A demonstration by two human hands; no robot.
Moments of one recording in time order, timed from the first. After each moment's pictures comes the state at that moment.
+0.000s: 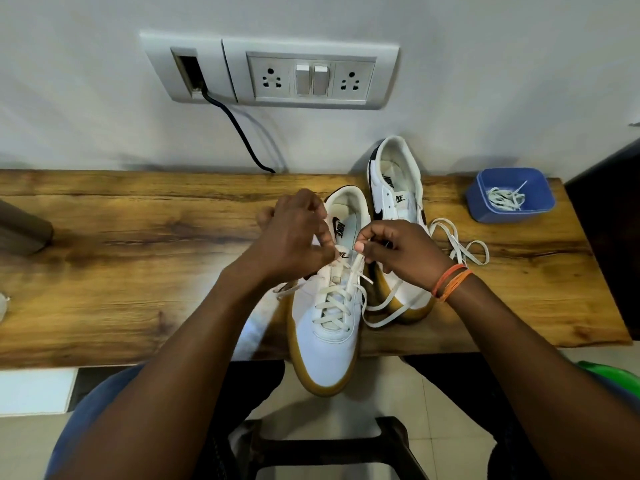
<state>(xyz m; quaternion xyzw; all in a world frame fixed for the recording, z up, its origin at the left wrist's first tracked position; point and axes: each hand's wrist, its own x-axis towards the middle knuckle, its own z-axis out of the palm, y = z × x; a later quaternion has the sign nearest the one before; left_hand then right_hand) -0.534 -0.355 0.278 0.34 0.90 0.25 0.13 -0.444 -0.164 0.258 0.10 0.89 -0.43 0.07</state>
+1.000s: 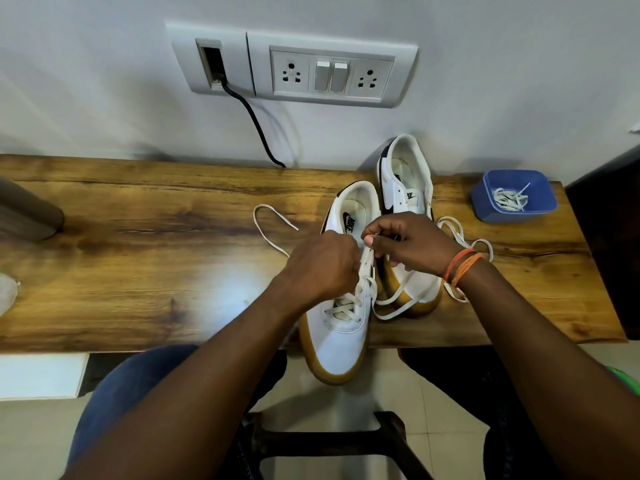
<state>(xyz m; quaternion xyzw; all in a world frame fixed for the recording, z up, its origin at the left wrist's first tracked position) -0.504 -0.345 0.259 0.39 0.88 0.17 0.20 -0.452 -0.174 0.278 0.11 0.91 -0.38 0.13</state>
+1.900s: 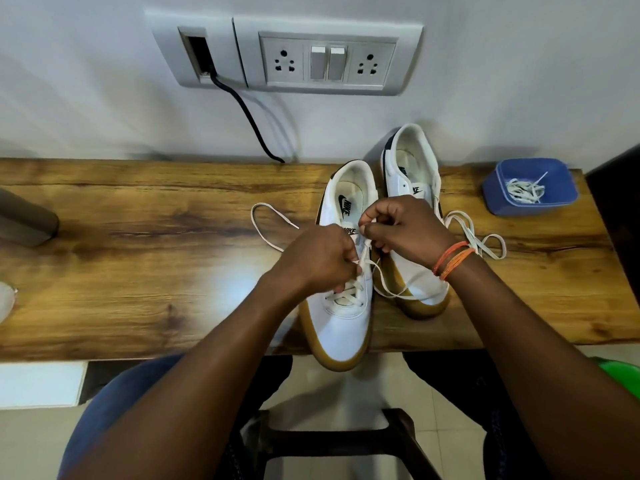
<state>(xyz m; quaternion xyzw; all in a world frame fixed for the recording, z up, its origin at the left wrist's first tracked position) -0.520 -0.347 0.266 0.32 0.85 0.27 0.33 -0.473 -0.174 0.257 0.14 0.89 -0.43 0.05</state>
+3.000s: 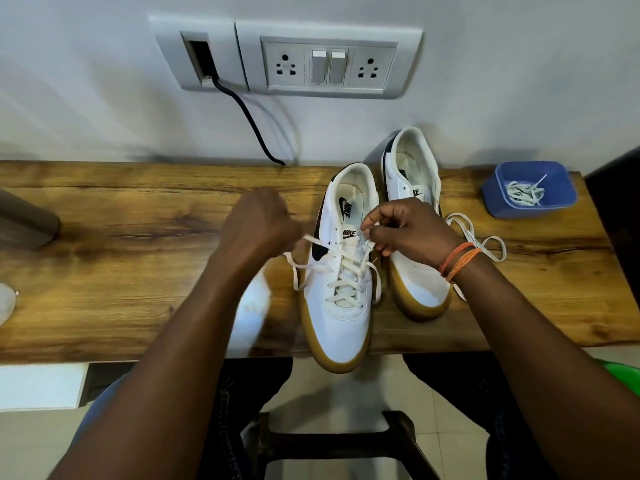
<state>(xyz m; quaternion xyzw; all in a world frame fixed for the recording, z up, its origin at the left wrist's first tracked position) -0.569 -0.380 0.281 0.15 0.94 0.23 0.21 -0.471 -0.167 0.259 0.14 0.87 -0.47 0.08</state>
